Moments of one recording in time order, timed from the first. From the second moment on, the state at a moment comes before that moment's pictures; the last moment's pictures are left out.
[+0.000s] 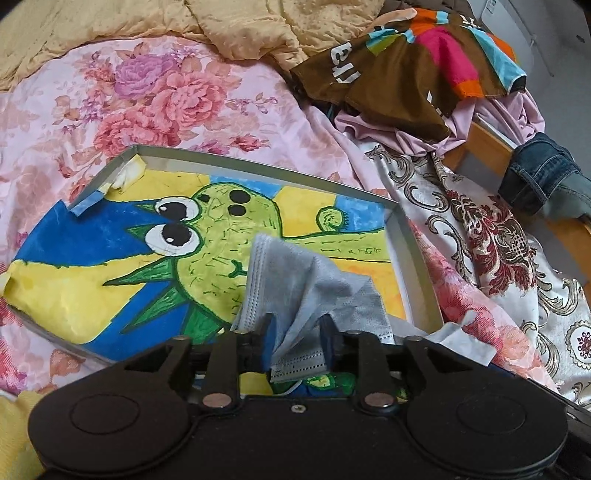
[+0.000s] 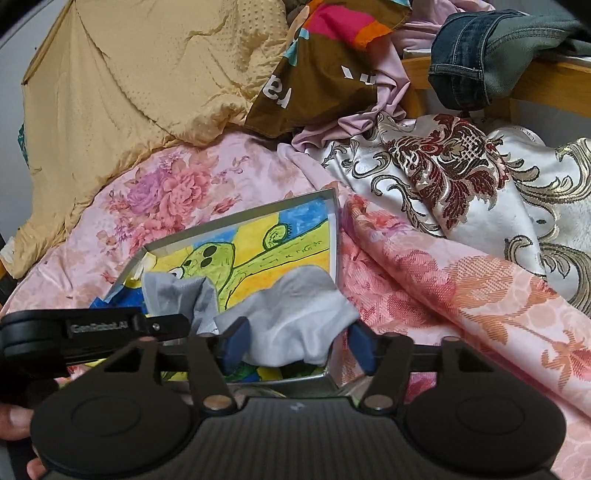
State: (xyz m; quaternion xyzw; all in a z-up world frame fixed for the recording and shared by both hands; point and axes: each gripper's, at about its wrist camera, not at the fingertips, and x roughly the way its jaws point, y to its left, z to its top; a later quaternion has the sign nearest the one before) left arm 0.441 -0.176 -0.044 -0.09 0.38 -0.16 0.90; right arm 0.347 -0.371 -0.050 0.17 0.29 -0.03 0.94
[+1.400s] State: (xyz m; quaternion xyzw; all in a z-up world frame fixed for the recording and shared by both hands) left arm 0.189 -0.022 0.005 -0.09 0.27 -0.16 0.95; right arm 0.095 -0.258 0.011 0.05 0.12 -0.02 0.99
